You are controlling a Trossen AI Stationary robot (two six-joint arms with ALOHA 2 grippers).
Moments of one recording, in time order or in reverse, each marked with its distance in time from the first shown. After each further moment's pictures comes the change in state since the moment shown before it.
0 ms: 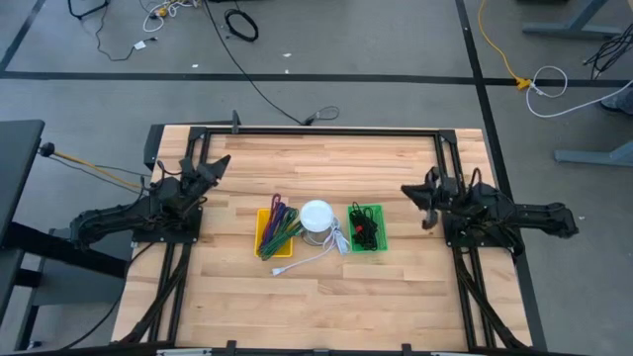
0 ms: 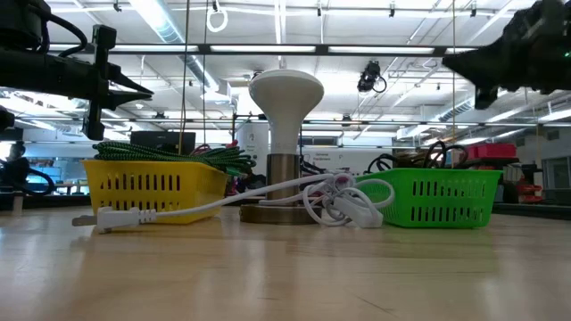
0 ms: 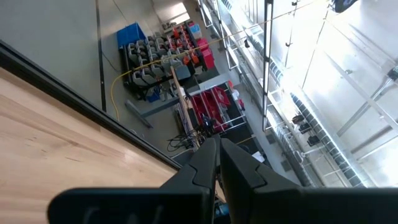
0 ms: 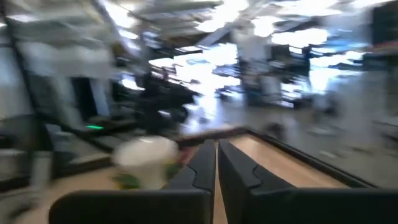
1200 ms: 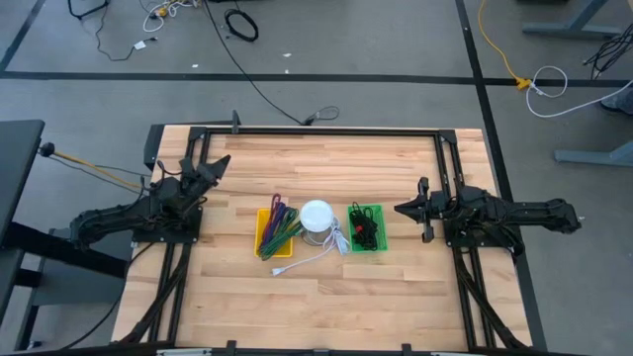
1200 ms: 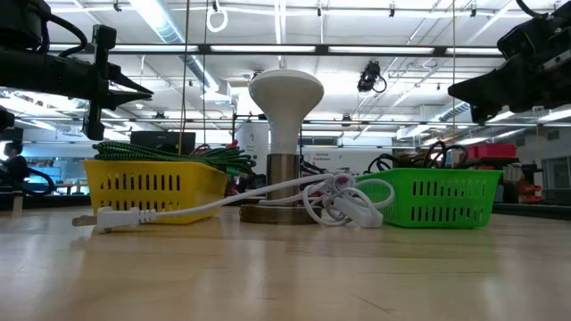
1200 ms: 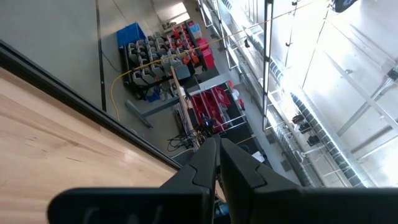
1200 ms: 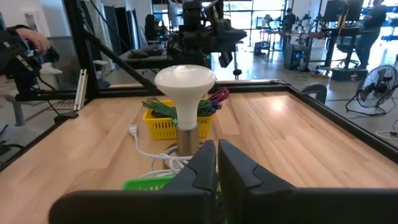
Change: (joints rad) left arm -0.003 0.001 0.000 0.000 0.000 0.000; right arm 0.036 0.047 0.000 -0.175 -0.170 -0.110
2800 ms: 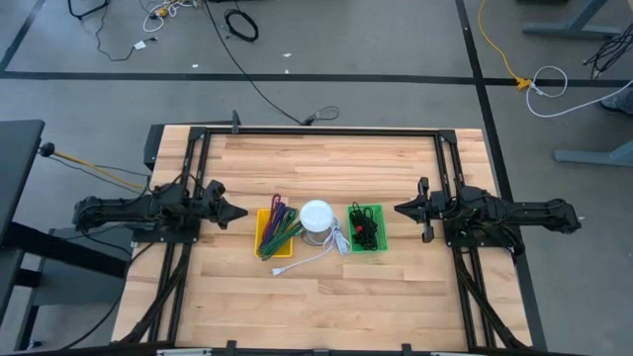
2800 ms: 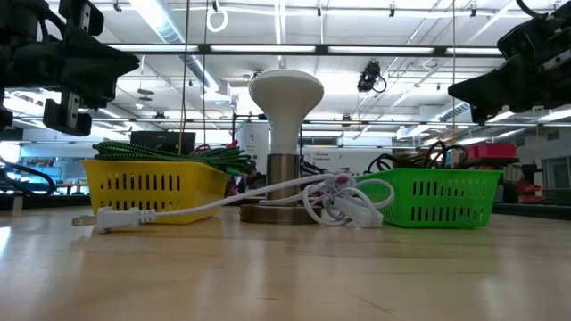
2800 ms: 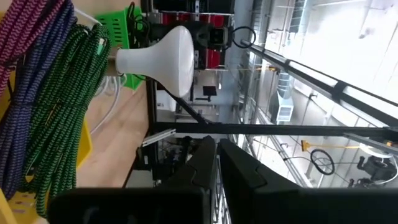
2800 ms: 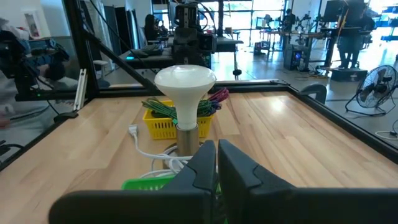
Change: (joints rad) left arm -0.202 0.004 0.000 -0.068 0.739 -0.516; right arm 0.000 0.000 0.000 0.000 0.001 -0.001
